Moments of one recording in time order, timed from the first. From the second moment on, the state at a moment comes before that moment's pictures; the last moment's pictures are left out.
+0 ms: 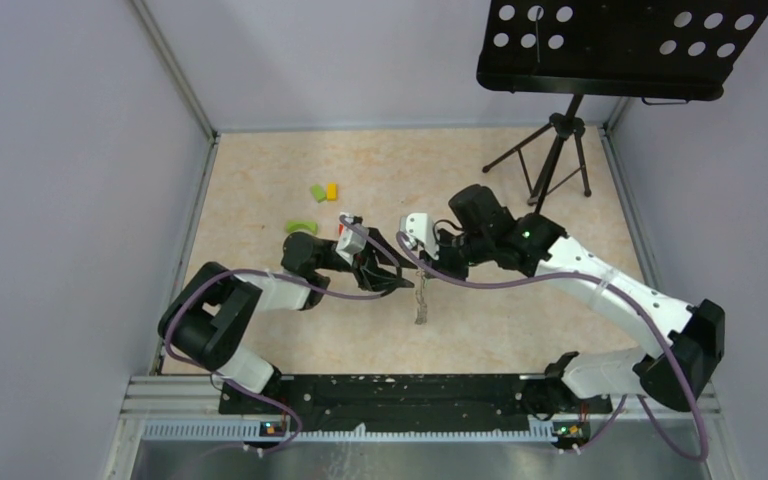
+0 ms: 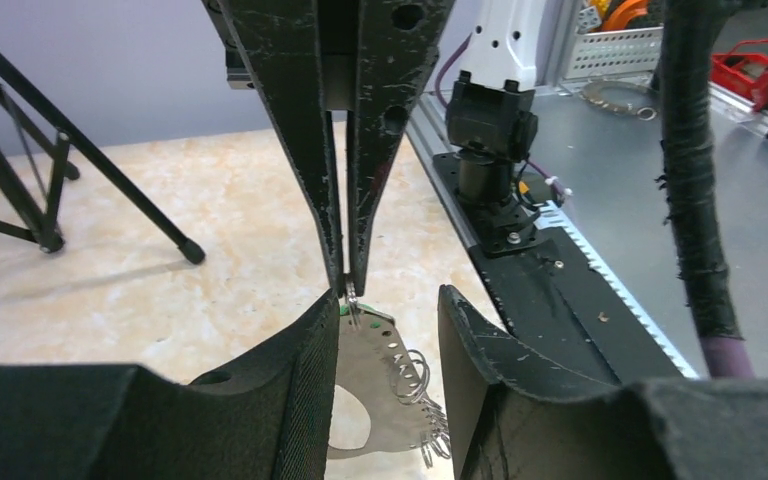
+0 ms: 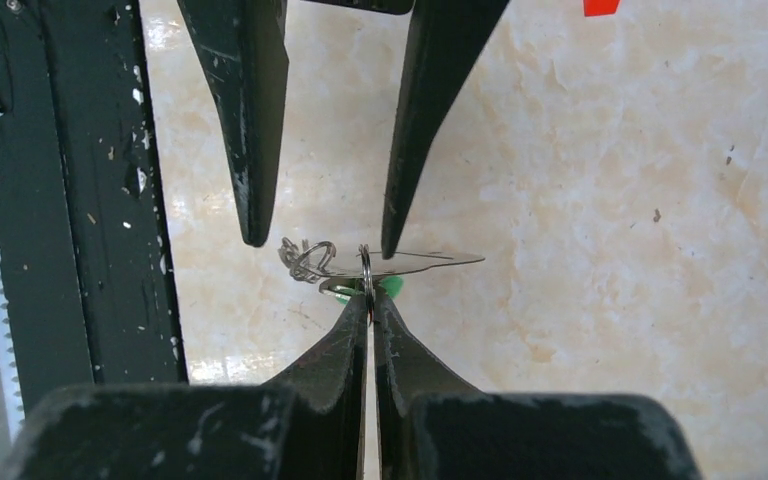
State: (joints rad) left arm -0.54 1.55 0.52 1.52 1.25 -0.47; right arm 0.80 1.27 1.18 -0.74 -0.42 -0.54
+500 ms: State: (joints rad) left arm -0.54 1.52 0.52 1.41 1.15 -0.31; right arm 0.85 1.37 1.29 -0.84 -0.31 -0.55
